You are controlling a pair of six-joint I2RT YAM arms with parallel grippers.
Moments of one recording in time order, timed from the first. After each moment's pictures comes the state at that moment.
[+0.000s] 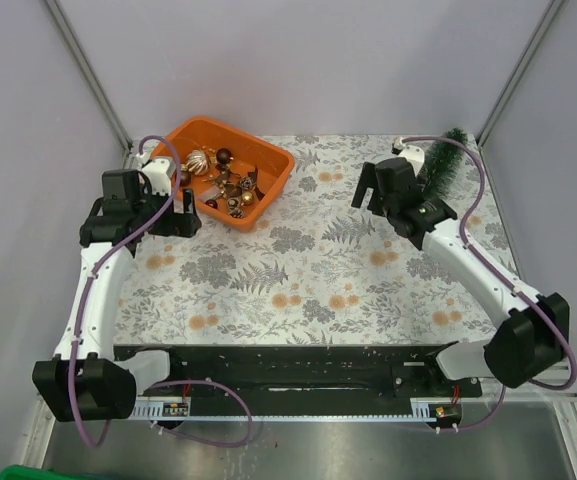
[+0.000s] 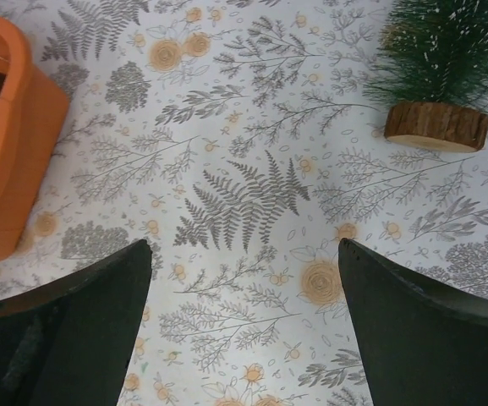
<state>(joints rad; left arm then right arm) 0.05 1.13 1.14 -0.75 0.31 0.09 0.46 1.34 1.17 -0.42 0.38 0.53</state>
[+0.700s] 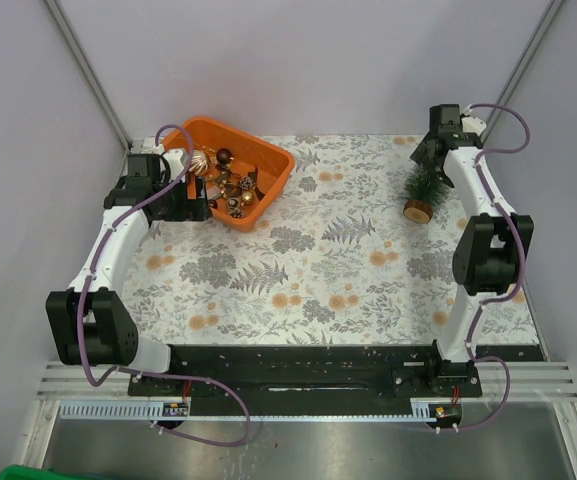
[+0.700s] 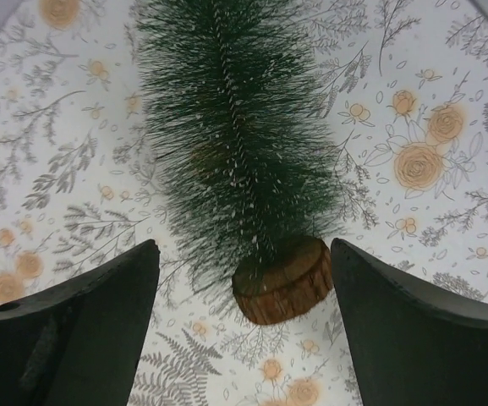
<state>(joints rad) 0.01 1.42 1.22 -0.66 0.27 -0.01 0.03 1.89 1.77 -0.72 0.42 0.66</state>
